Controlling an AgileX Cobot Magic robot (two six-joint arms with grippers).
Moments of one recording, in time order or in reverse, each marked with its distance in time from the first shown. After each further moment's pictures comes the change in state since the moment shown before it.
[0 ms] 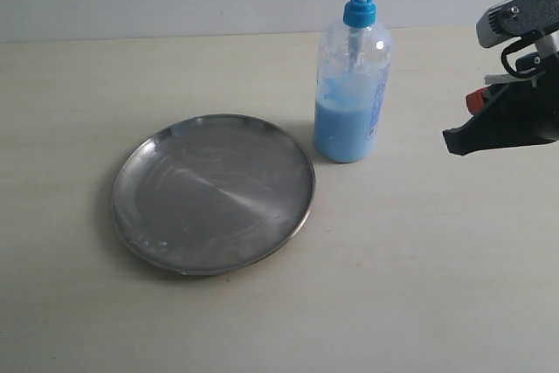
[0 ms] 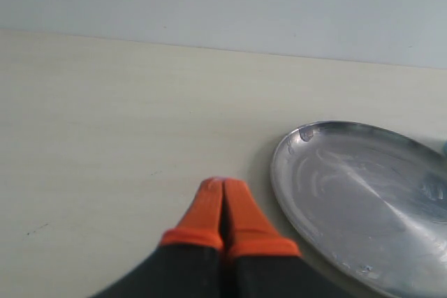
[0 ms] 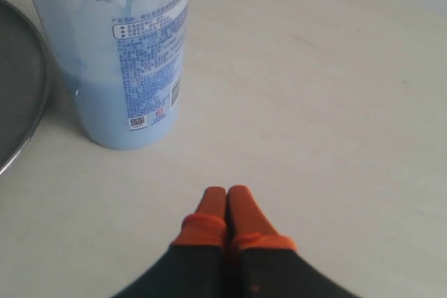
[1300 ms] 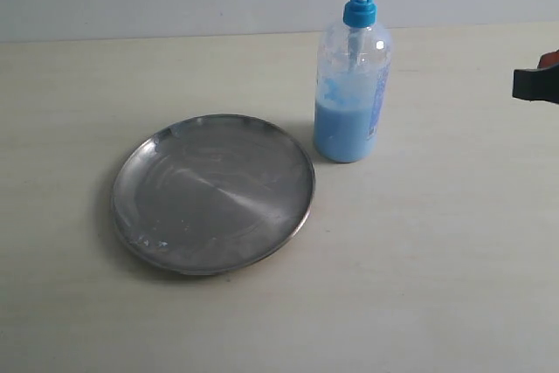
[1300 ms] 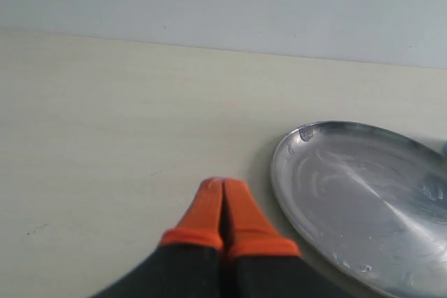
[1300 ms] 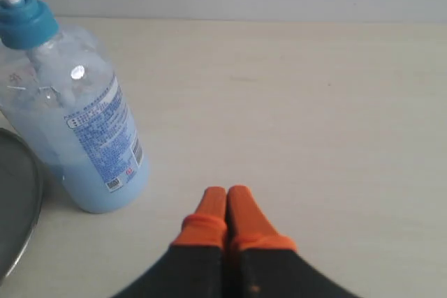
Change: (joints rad) left arm 0.000 0.000 0.000 0.000 0.000 0.000; right arm -0.096 -0.263 0.024 0.006 0.093 0.237
